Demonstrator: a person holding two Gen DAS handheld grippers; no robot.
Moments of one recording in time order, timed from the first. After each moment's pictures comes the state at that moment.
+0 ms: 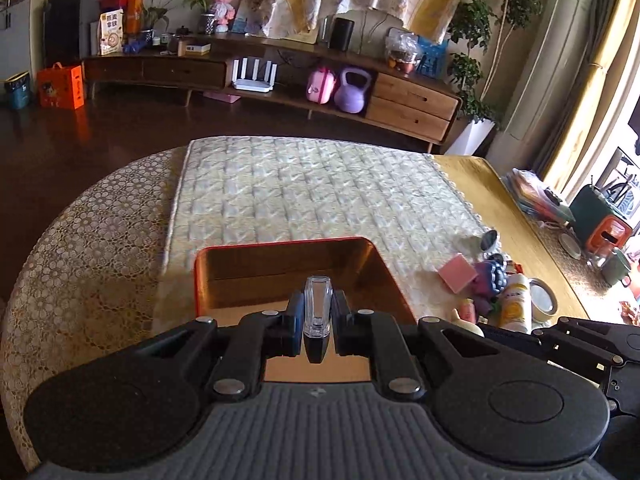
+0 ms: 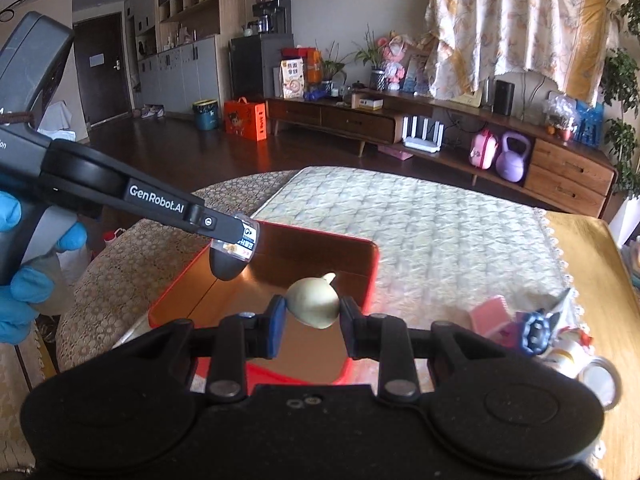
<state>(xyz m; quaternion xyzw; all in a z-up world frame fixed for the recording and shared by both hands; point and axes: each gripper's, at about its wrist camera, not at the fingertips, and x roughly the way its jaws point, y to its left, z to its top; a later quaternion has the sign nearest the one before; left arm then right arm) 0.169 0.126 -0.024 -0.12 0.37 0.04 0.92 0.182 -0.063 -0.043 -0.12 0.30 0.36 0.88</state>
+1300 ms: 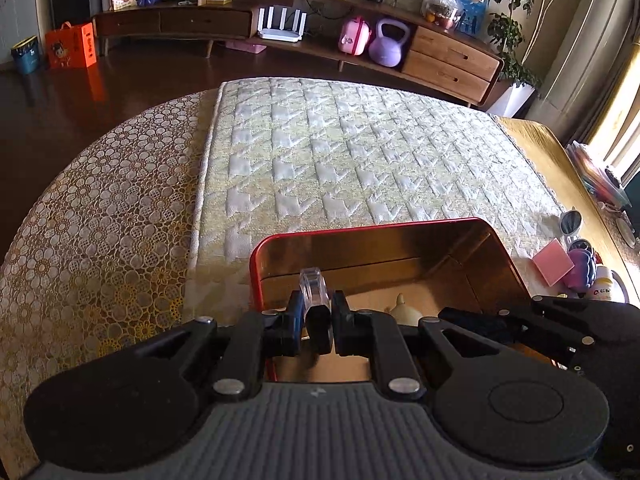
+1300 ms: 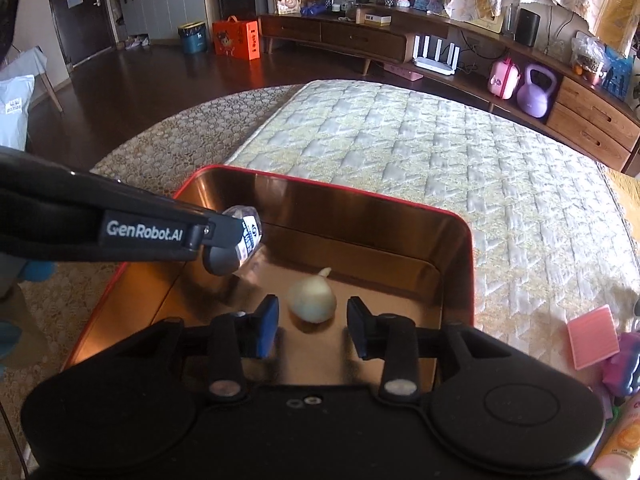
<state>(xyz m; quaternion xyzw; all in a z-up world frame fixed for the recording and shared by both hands) 0.232 0.183 -0.093 -0.13 0.44 0.06 0.89 0.242 0.031 -0.104 -0.16 0.40 0.34 0.84</state>
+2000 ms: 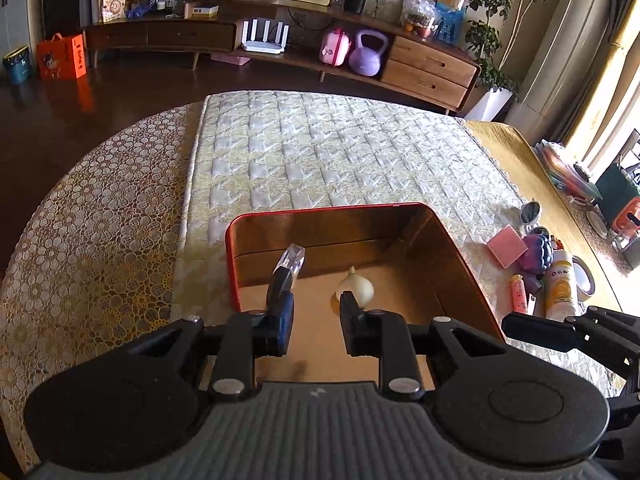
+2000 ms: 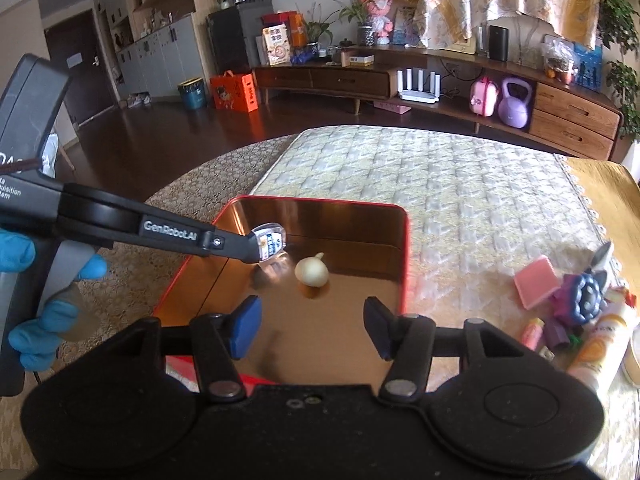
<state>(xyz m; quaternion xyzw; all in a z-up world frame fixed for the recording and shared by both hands) 0.188 0.156 -0.061 -0.12 0.42 0.03 0.90 0.187 -0.048 -0.054 -0.07 0.36 0.33 0.87</state>
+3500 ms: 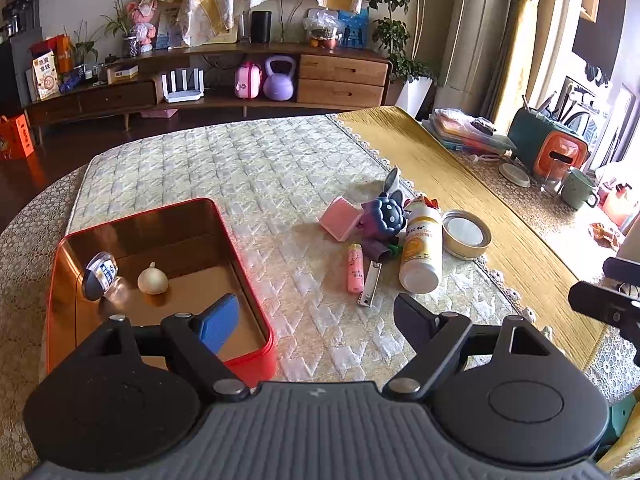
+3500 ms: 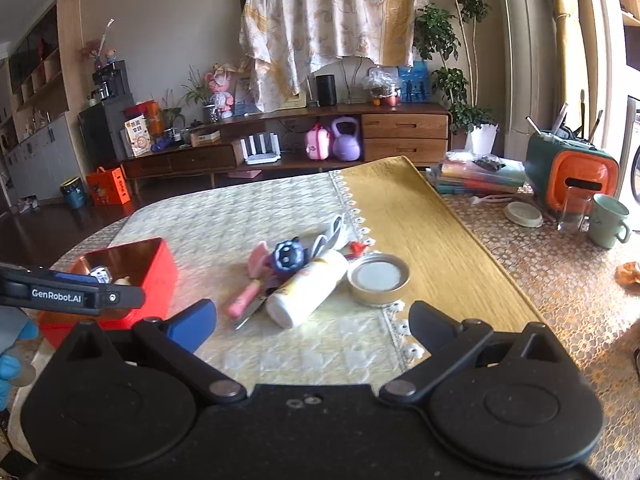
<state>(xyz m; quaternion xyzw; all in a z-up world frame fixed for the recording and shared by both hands) 0.162 -0.033 -0.046 -0.03 0.37 -0.04 0.93 0.147 -0.285 -0.039 0.00 0.27 0.14 0.95</state>
